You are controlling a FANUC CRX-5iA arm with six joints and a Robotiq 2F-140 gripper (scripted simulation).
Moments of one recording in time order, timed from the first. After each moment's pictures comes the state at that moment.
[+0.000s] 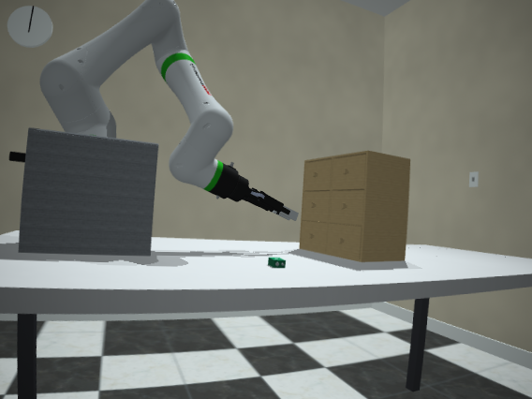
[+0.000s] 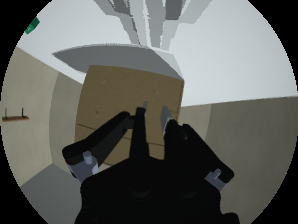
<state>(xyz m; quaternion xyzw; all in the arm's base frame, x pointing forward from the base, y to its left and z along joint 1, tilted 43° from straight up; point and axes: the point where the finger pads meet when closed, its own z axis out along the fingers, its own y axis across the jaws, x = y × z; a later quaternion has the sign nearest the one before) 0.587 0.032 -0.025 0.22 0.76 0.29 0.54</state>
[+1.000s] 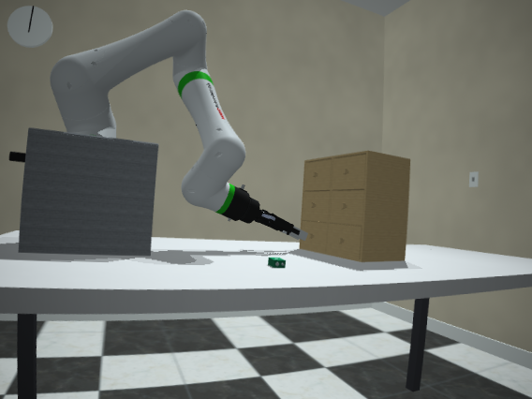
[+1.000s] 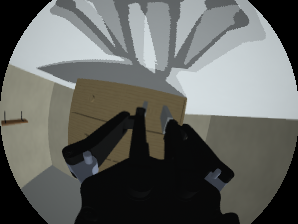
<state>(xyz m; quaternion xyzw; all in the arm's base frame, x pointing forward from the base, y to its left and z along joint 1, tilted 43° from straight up) 0.629 0.073 -0.070 0.22 0.76 0.29 0.54</state>
